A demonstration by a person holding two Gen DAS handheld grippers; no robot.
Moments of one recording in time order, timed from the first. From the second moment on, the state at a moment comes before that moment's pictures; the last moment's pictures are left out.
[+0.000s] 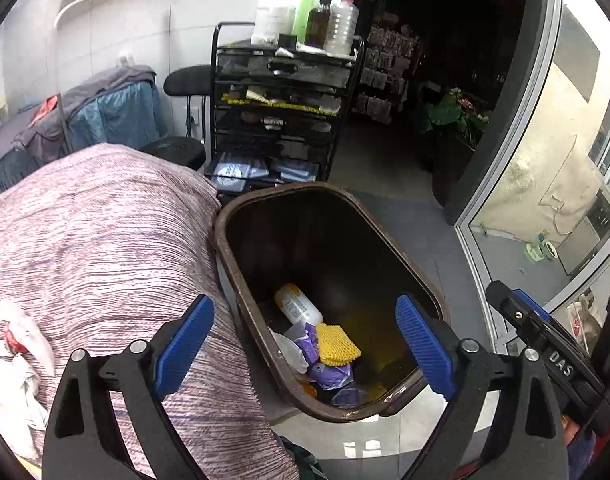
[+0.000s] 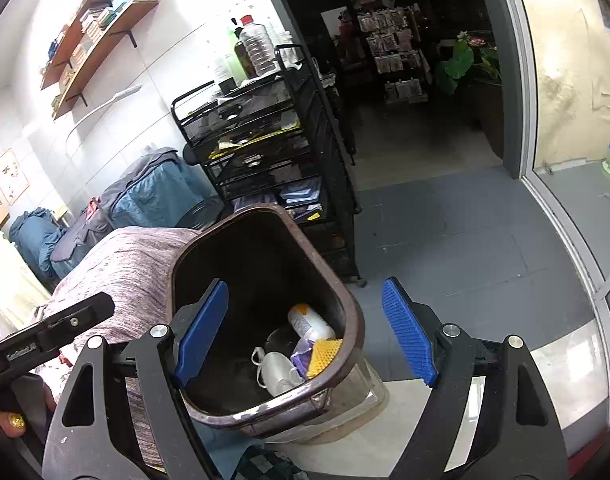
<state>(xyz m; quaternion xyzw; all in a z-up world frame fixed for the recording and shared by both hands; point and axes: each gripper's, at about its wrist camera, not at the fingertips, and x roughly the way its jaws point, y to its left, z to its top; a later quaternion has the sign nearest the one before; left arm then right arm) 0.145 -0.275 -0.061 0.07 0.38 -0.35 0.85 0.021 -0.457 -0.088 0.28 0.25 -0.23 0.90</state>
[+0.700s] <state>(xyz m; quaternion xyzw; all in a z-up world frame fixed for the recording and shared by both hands) 0.101 -0.167 -0.006 0.03 0.28 -0.31 0.91 0.059 -0.387 -0.060 0.26 0.25 -0.10 0.93</state>
